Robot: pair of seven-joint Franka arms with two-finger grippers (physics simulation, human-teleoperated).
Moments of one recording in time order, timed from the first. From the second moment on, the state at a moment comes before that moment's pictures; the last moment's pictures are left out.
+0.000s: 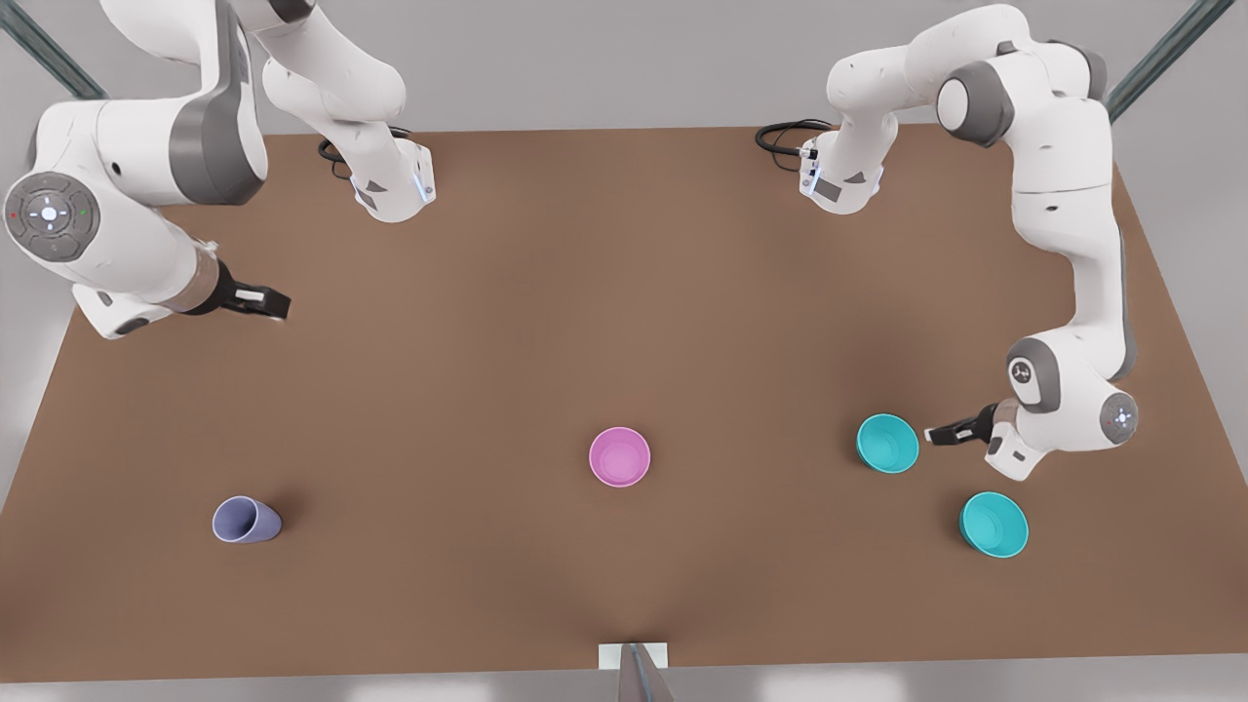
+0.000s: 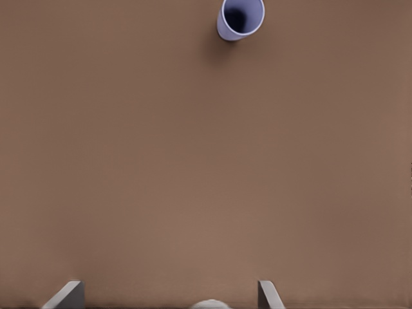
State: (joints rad) left arm 0.17 0.63 0.02 -1.66 -0.20 2.04 0.05; right arm -0.14 0.16 0.27 -1.35 -0.14 1.24 0.25
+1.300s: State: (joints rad) left arm 0.09 0.68 0.01 -1.69 -0.26 2.20 0.32; right arm -0.17 0.24 0.27 -1.28 -0.15 1.17 -0.03
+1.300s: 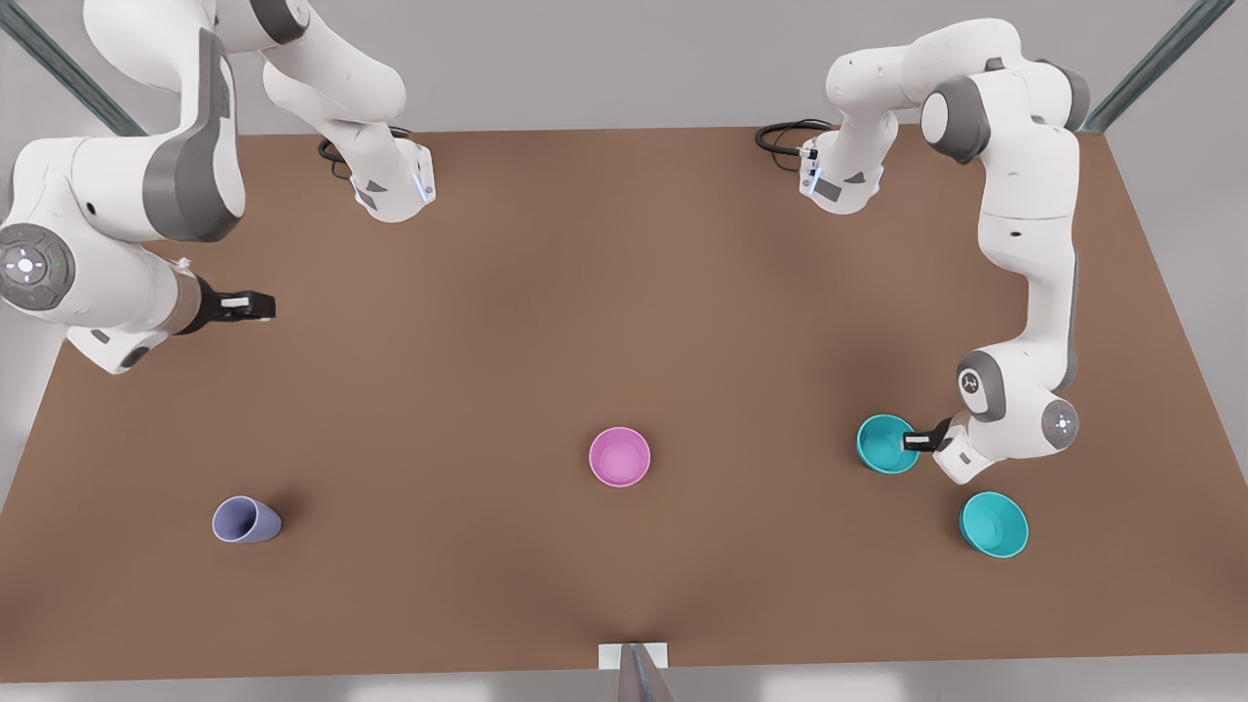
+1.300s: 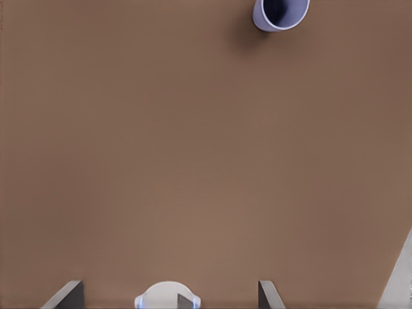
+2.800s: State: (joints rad) left arm -0.53 0.93 -0.08 -1.12 -0.26 2.10 -0.76; right arm -0.17 0.24 0.27 -1.28 -0.15 1.16 -0.06
